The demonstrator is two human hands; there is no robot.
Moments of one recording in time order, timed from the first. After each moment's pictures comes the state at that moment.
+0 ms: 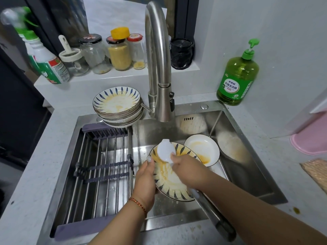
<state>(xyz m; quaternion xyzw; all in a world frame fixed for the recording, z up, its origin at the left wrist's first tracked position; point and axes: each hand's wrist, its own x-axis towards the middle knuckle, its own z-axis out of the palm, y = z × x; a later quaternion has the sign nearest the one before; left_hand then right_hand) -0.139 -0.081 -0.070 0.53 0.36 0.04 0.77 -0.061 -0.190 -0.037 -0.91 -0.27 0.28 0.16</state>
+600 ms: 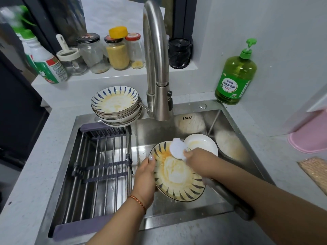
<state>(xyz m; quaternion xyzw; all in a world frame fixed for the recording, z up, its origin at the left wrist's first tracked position) -0.136 -0.082 -0.072 0.56 0.32 0.05 0.76 -0.032 -0.221 -0.041 -0.92 -0.21 0.29 0.15</state>
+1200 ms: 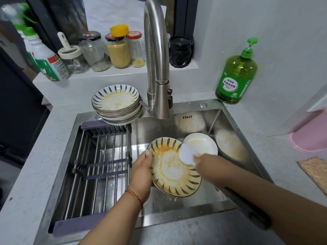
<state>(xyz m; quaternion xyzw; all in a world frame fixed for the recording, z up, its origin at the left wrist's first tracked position) -0.133 -0.074 -0.069 0.56 0.30 0.07 0.76 -0.048 -0.246 -0.031 -0.92 -0.22 0.34 0.04</state>
